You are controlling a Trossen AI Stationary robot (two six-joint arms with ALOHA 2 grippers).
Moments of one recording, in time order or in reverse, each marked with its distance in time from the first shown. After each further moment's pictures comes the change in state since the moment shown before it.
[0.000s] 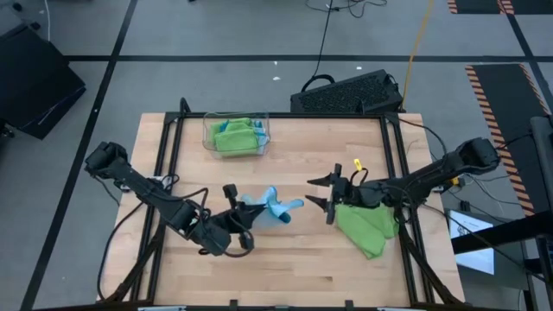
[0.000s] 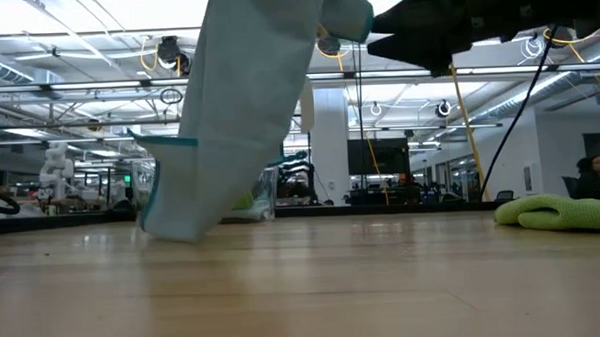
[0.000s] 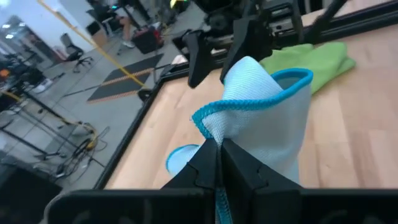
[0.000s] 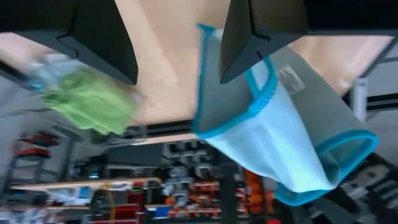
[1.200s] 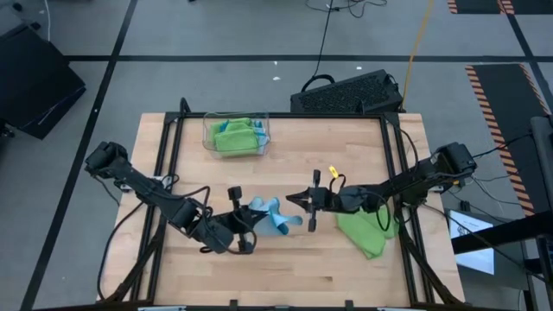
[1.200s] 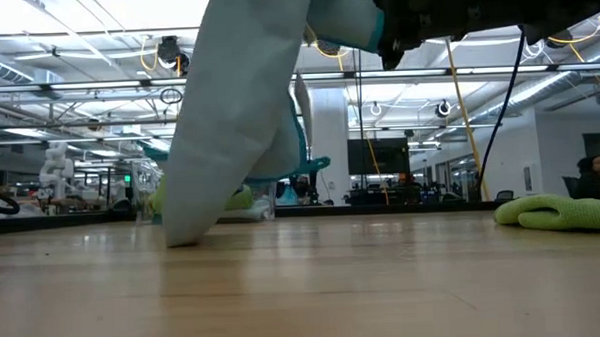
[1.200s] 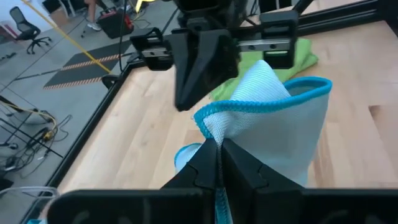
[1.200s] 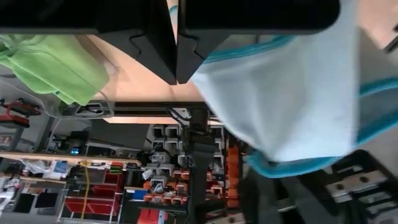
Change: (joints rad) left arm 0.019 0.000 0.000 -0.037 0.153 -0.100; right arm -0.015 0.287 0.169 0.181 -0.085 -0.141
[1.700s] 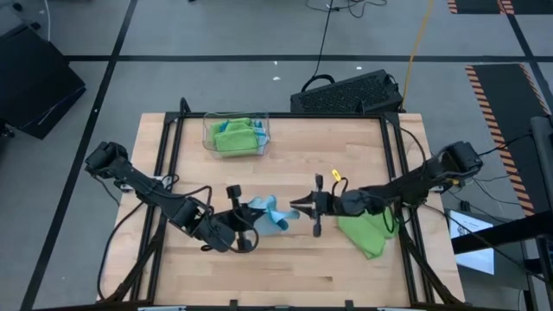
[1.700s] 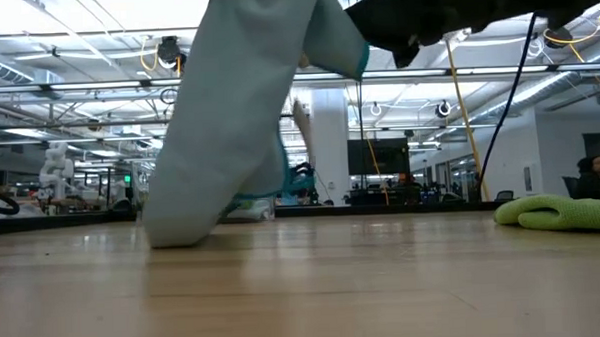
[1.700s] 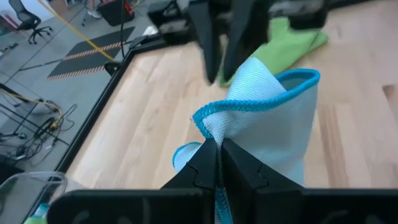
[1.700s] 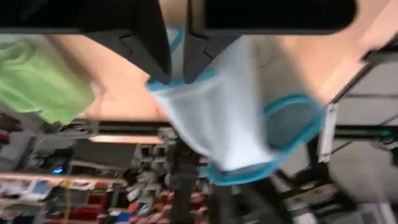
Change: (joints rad) left arm 0.009 0.000 0.000 -0.083 0.004 -0.035; right arm 0.050 -0.071 0.000 -0.181 -0.001 0.053
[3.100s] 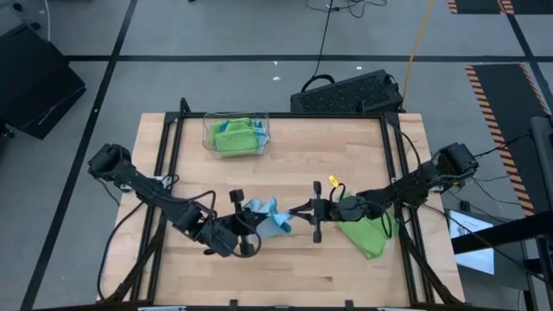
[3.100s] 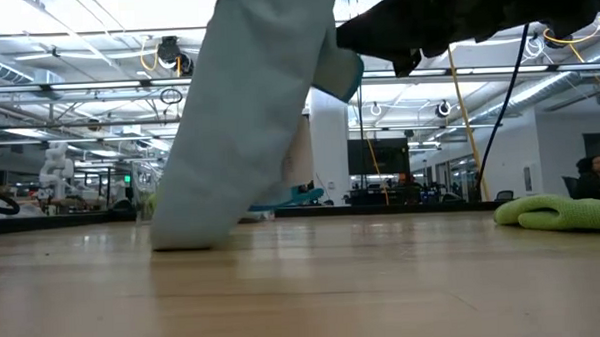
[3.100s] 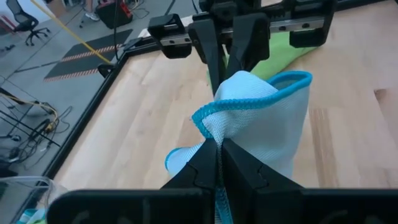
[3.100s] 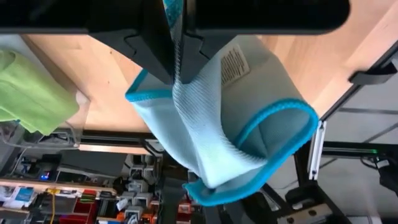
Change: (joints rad) left arm -0.015 0.042 -0.001 0.055 -0.003 -0.005; right arm 0.034 0.061 -0.001 0.023 -0.001 -0.002
